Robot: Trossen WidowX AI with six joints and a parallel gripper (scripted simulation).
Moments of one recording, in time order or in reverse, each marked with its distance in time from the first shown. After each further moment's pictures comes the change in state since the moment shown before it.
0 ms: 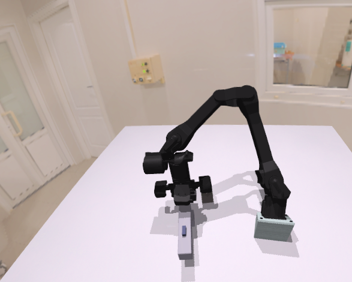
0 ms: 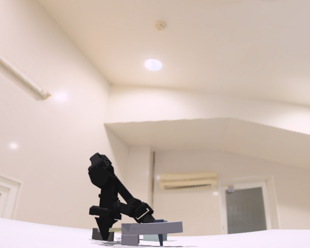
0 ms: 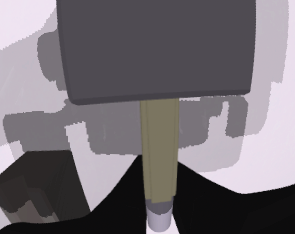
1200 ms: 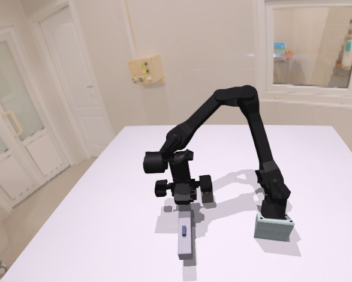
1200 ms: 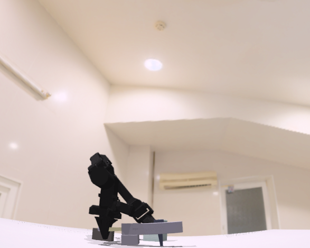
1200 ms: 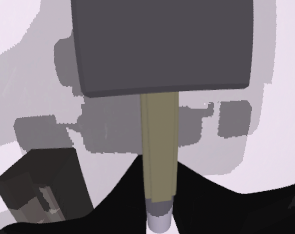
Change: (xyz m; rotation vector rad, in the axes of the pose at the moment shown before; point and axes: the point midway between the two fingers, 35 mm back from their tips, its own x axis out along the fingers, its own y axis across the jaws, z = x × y) arm -0.003 0.002 -0.001 0.007 -0.002 0.005
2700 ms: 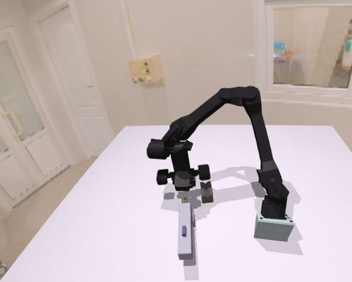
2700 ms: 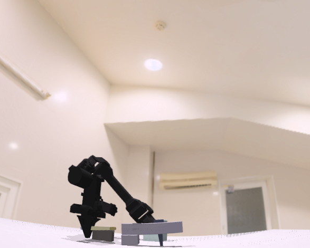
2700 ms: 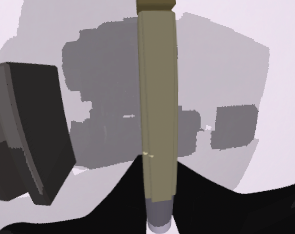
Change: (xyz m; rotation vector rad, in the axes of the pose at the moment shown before) arm 0.004 0.000 -0.059 0.001 -0.006 0.001
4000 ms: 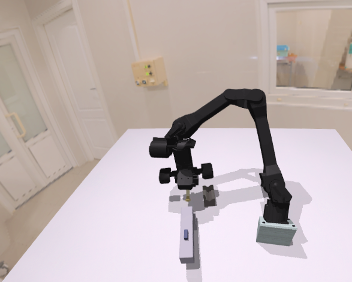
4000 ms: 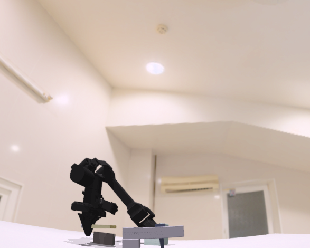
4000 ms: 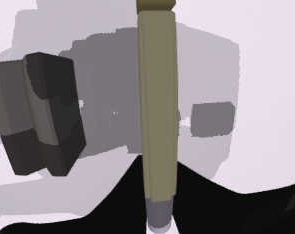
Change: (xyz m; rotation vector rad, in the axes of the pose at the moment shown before) arm -0.018 0.004 -0.005 -0.004 0.003 -0.001
